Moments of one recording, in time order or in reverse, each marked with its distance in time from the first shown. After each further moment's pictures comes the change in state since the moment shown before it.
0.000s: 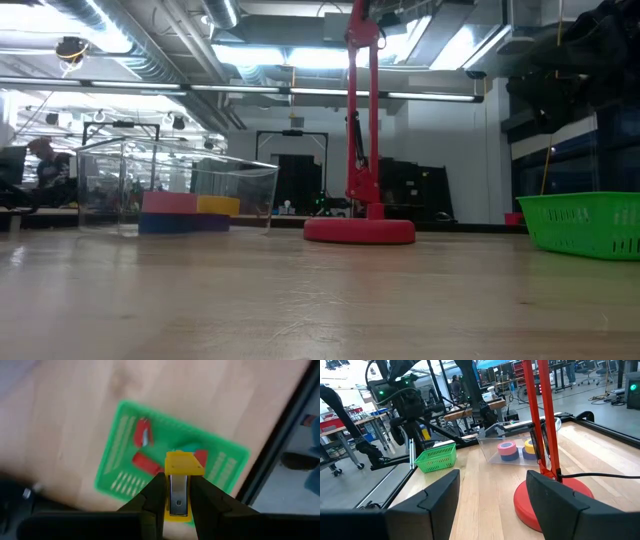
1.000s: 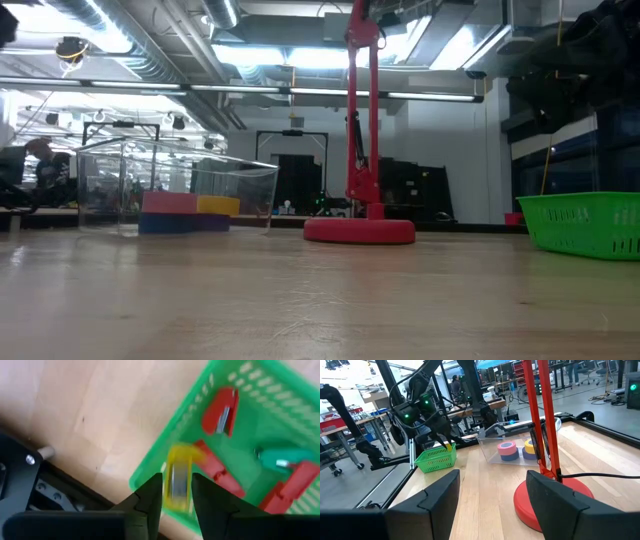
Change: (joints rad) left arm 0.033 -0.041 -0.341 0.118 0.106 -0.184; right arm 0.000 0.000 0.000 0.000 0.000 0.000
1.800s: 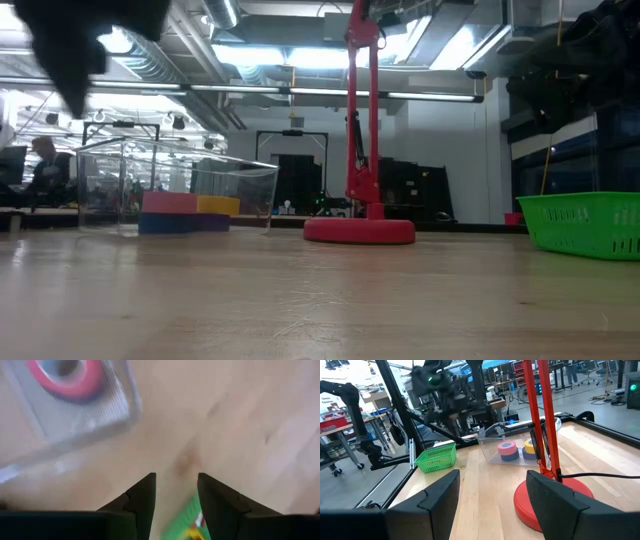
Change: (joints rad) left arm 0.421 -0.235 0.000 0.075 -0.111 0.363; right arm 0.000 0.000 0.000 0.000 0.000 0.000
